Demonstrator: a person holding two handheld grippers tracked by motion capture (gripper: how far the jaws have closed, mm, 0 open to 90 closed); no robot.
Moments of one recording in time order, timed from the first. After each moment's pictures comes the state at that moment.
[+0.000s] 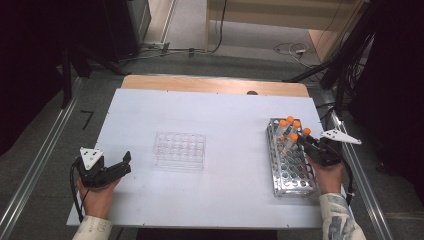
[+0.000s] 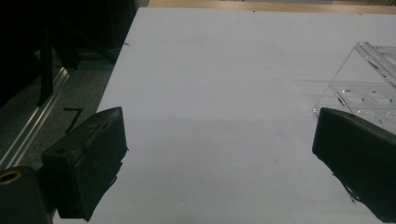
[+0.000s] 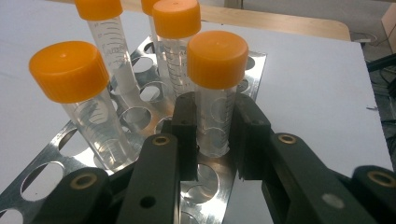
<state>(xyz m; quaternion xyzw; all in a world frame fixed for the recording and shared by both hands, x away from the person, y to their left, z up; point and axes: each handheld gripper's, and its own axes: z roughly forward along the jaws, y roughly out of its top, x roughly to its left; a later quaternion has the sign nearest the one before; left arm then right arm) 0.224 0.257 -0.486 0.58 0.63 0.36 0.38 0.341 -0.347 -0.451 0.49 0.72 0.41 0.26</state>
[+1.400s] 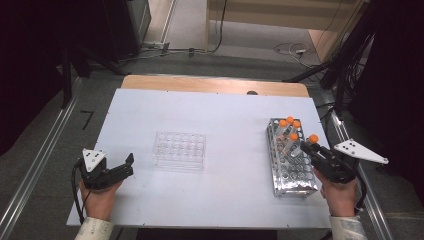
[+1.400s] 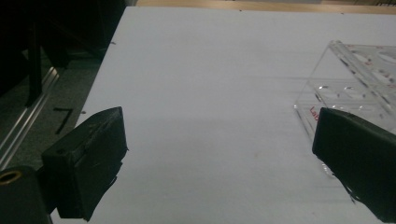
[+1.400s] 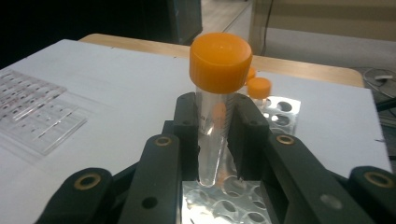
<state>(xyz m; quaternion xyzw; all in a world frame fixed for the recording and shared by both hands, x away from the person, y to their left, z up) 0.218 0.248 -0.482 0.59 0.62 0.35 0.39 0.268 -0.326 -0.395 0.44 0.72 0.48 0.25</state>
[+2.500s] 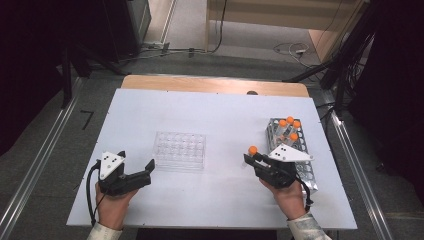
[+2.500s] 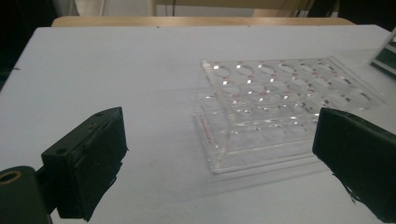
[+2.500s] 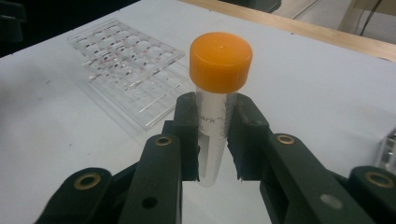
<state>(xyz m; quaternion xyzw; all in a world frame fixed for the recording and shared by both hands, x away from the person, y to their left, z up) 0.203 0.198 -0.458 0.64 0.55 0.29 0.46 0.263 -0.207 -0.425 0.34 0.79 0.47 0.17</state>
